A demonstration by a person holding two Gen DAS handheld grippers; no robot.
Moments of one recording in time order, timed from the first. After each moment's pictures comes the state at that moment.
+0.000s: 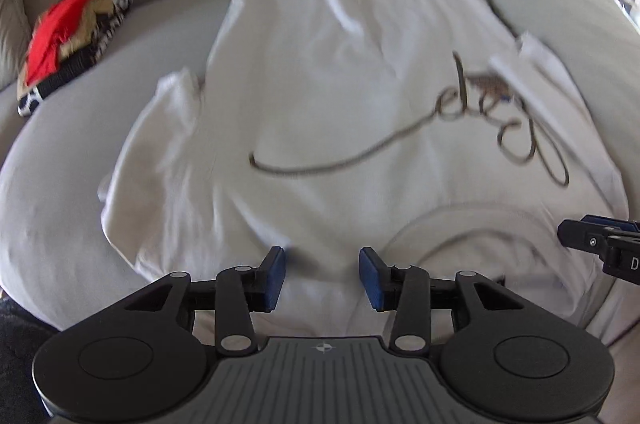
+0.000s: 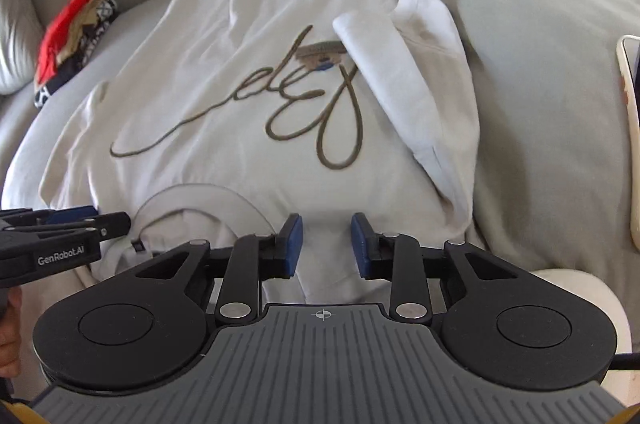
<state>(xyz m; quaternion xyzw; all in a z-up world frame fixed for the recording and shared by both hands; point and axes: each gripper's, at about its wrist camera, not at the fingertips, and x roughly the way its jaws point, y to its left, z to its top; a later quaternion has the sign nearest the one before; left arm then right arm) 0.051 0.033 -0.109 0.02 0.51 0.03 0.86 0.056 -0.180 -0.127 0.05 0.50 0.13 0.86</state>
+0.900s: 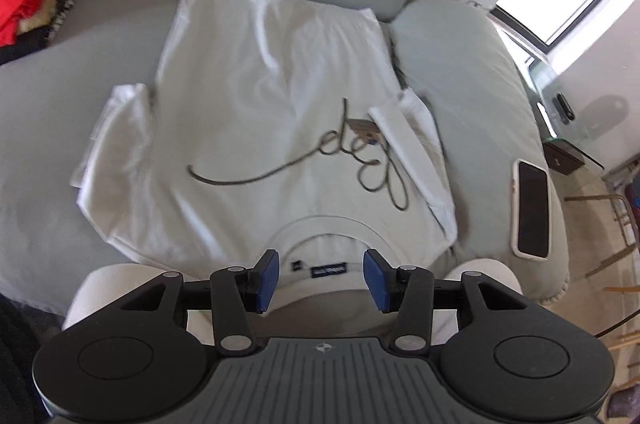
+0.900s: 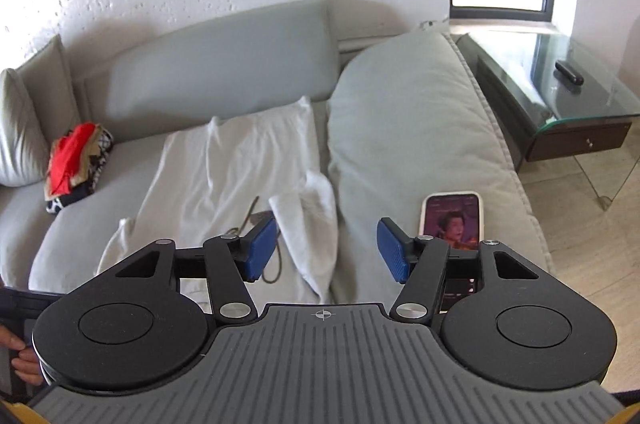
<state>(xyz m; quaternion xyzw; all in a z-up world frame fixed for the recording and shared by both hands) 0.031 0.042 -0.015 -0.13 0.52 -0.11 0.84 0.003 -0.290 0.087 0.06 0.39 0.04 0.92</state>
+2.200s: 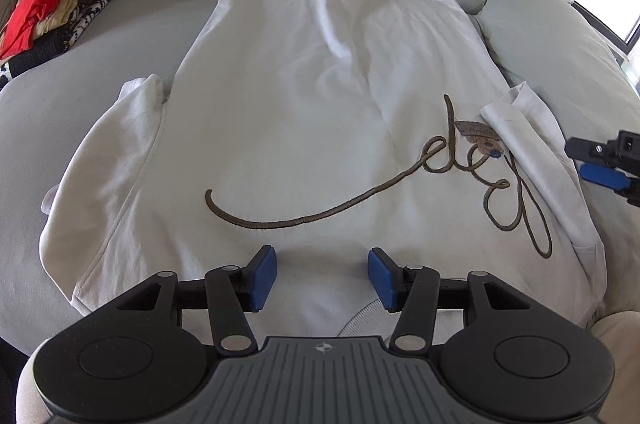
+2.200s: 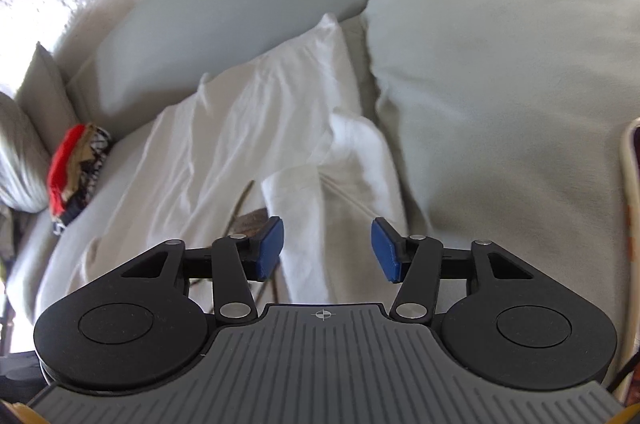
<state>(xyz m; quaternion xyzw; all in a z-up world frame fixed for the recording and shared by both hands) 0.089 0.039 -0.124 -0.07 0.48 0.01 0.87 0.168 -0.253 -0.131 0.19 0.41 0.13 0.88</state>
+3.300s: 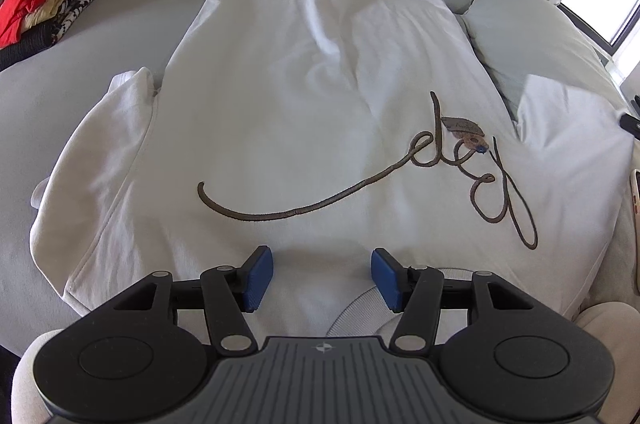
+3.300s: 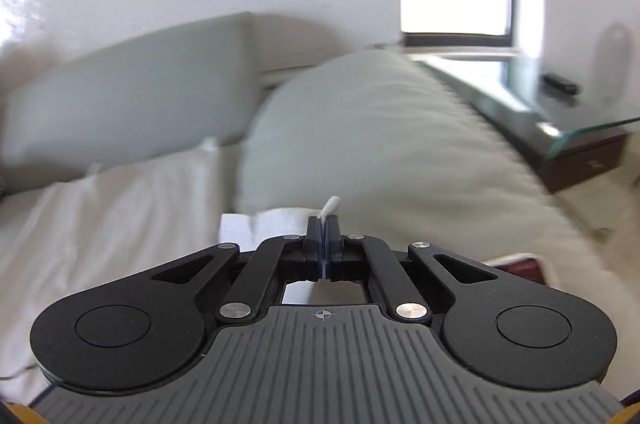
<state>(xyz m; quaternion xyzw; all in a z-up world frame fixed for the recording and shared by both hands) 0.087 0.040 -0.122 -0.07 0.48 -0.02 0.87 0.147 -0.287 -0.097 0.05 0.28 -0.10 0.95</state>
